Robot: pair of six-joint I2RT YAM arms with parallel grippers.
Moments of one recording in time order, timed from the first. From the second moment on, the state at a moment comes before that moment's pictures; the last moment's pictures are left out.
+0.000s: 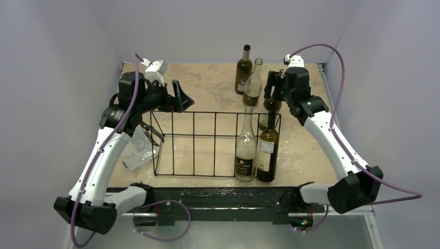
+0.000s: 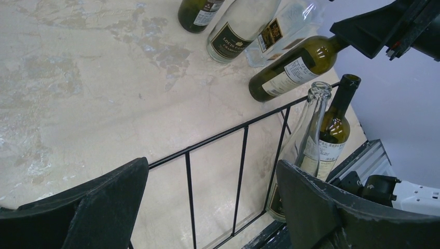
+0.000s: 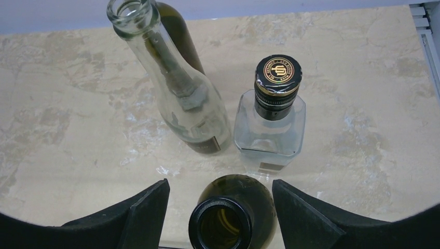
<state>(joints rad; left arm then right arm) -0.25 1.11 1.28 -0.62 0.42 -0.33 0.31 1.29 1.26 -0.45 0.20 0.25</state>
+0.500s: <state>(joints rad) -0.33 1.12 1.28 -0.62 0.41 -0.33 0.33 1.32 1.22 -0.39 0.22 0.22</state>
